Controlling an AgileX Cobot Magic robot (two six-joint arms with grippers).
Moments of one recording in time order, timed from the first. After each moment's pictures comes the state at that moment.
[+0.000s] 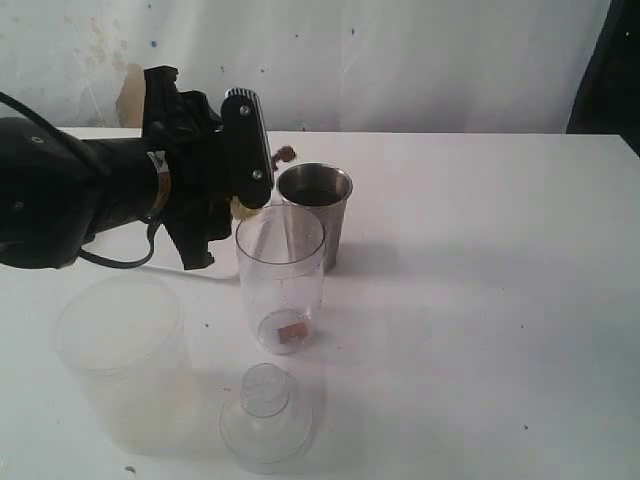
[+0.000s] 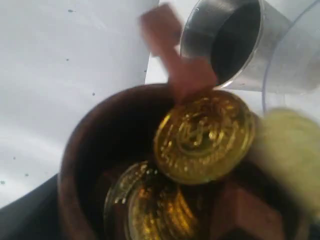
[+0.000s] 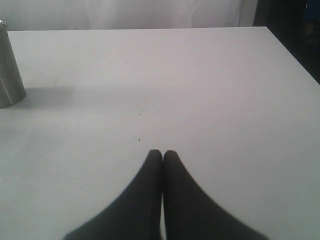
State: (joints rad) left arm -0.70 1.58 -0.92 1.75 0.34 -0.70; right arm 0.04 0.00 0.00 -0.30 0.37 0.35
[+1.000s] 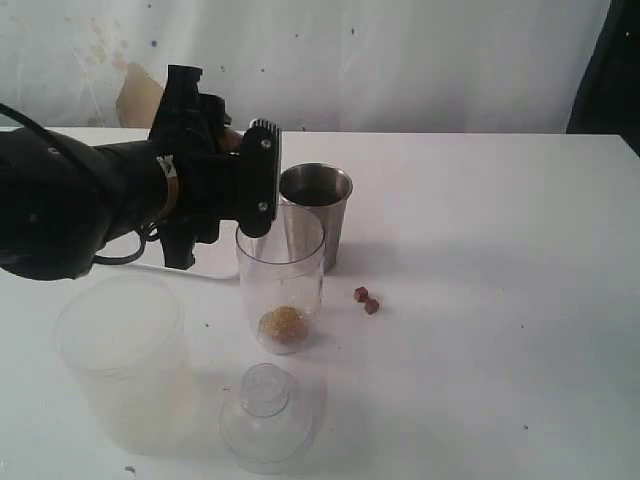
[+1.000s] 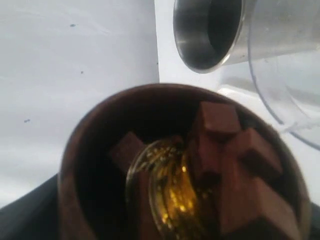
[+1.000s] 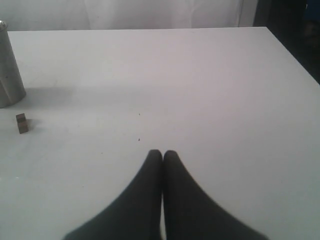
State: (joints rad) left arm -0.74 1.59 -0.92 1.75 0.43 -0.47; right arm 0.04 0.00 0.00 -0.30 0.37 0.35
